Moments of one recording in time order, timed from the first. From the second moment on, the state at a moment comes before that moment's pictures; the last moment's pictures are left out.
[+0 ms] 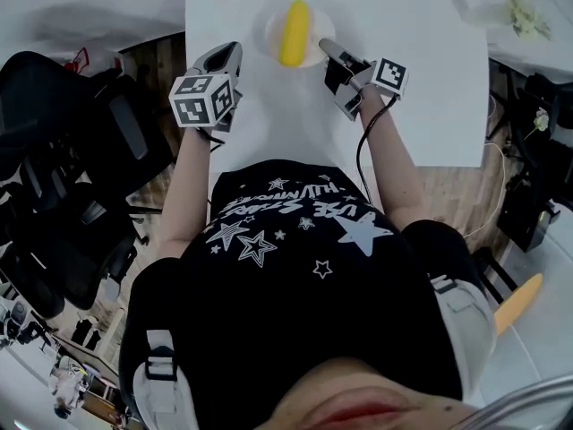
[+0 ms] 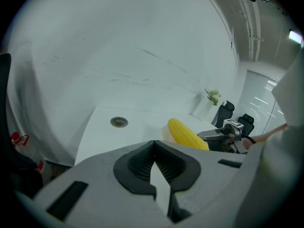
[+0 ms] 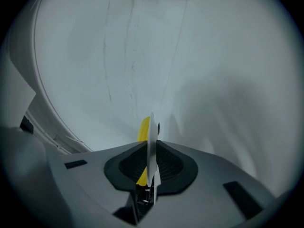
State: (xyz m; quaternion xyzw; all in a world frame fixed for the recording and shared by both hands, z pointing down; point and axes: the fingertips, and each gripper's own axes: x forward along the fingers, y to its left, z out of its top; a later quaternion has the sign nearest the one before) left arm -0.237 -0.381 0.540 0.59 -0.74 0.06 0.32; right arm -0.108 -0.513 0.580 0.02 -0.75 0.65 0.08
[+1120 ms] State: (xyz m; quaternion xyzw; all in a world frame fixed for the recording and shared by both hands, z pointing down) left arm -0.250 -0.407 0.573 0.58 -0.73 0.06 0.35; right arm -0.132 -0.533 0.614 0.08 -0.74 0.65 0.17
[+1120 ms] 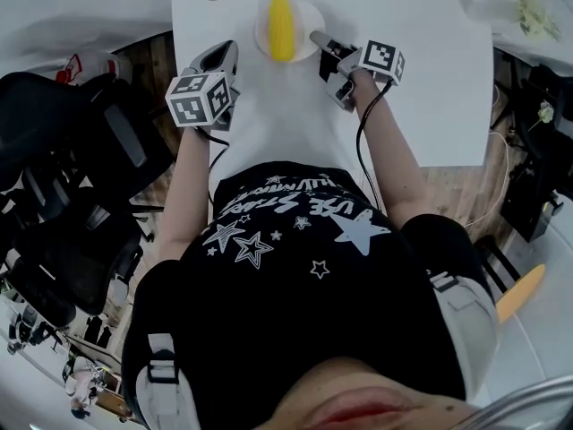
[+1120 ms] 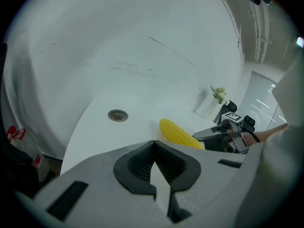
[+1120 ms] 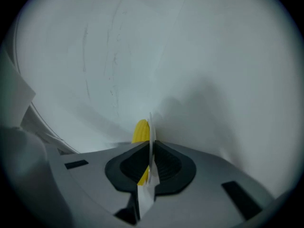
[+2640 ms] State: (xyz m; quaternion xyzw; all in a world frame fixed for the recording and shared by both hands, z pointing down) left arm -0.241 -0.388 0.538 0.62 -0.71 0.03 0.33; right arm -0.111 -0.543 0.585 0.26 -0.82 0.41 0.30
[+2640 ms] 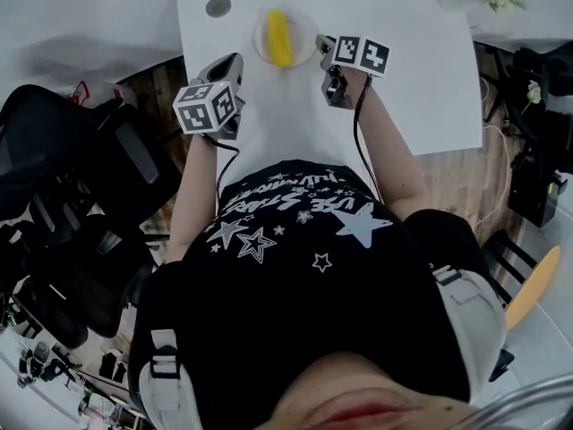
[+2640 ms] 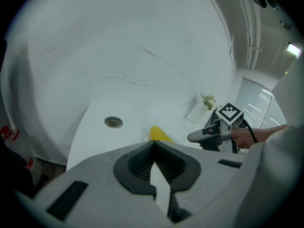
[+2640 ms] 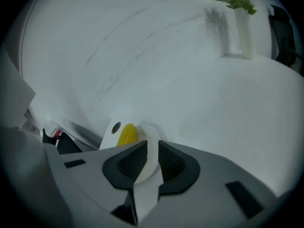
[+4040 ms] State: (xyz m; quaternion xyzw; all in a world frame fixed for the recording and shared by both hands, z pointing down) left arm -0.233 -0.268 0.521 0.76 -0.58 0.02 0.29; right arm -0.060 -0.334 0.560 0.40 -0.80 0.38 0.24
